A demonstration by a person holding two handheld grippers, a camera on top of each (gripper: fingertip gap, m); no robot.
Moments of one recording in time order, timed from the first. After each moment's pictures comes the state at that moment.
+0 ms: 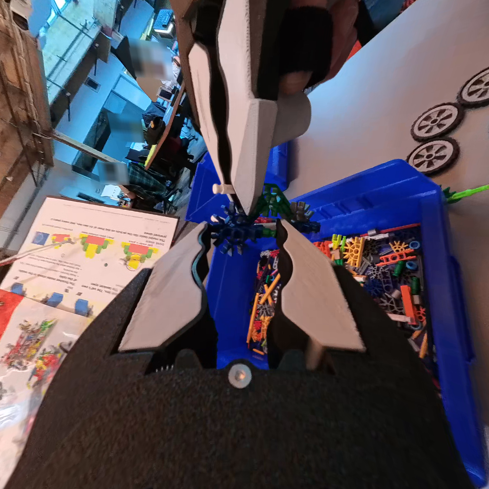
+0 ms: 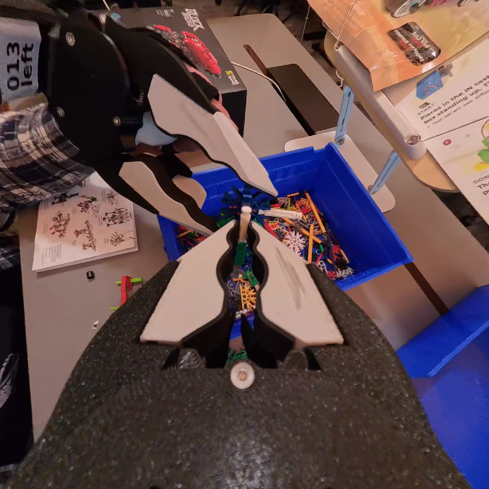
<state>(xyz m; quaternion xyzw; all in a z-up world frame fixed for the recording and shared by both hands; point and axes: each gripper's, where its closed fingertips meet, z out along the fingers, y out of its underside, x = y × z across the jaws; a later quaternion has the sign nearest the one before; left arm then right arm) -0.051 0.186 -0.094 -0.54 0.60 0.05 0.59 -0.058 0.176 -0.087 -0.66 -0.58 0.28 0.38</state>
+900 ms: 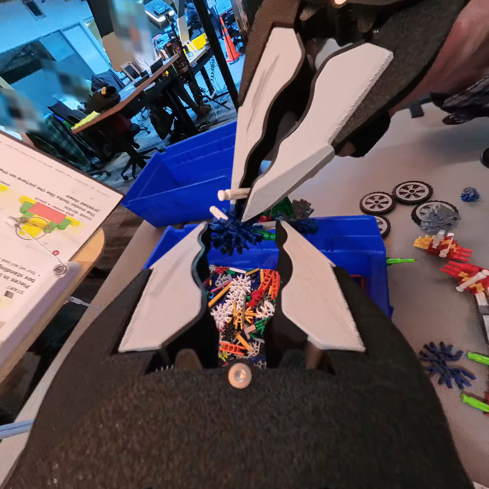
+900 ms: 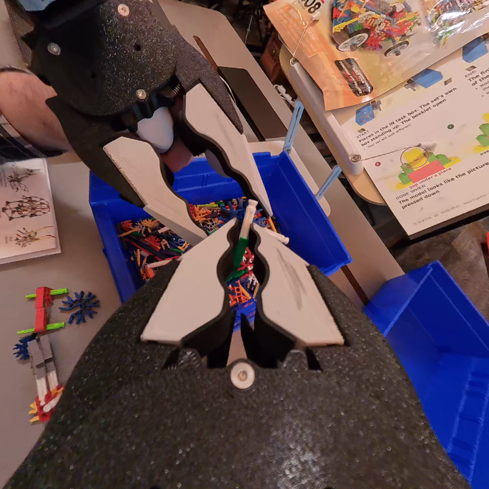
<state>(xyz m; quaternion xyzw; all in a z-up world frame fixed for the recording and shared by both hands) -0.046 0.199 -0.107 -0.63 0.50 -0.15 0.57 -0.061 0.194 -0.093 -0.64 -0.59 0.16 0.48</state>
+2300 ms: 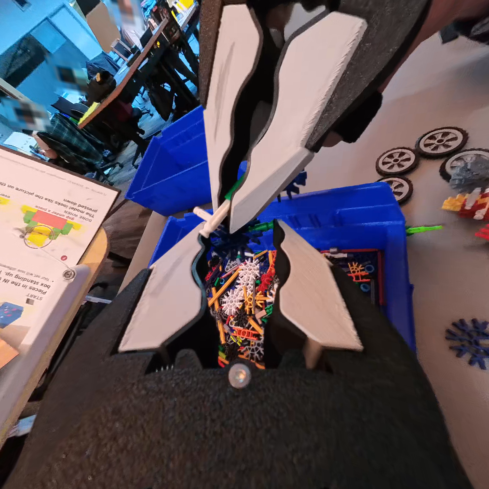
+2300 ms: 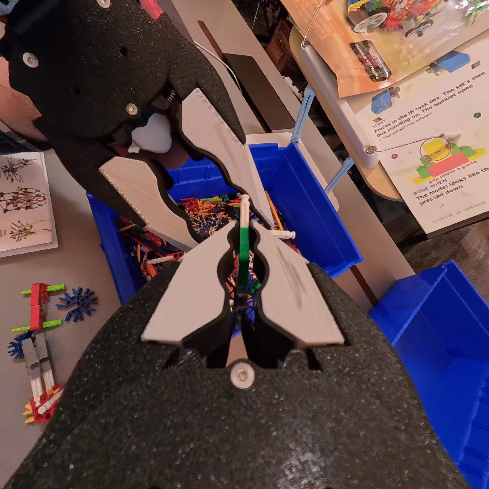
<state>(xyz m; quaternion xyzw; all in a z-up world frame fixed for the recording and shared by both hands) -0.043 0.200 -0.127 -0.62 0.55 -0.07 0.55 -0.065 0.196 -0.109 -0.64 -0.59 0.16 0.46</state>
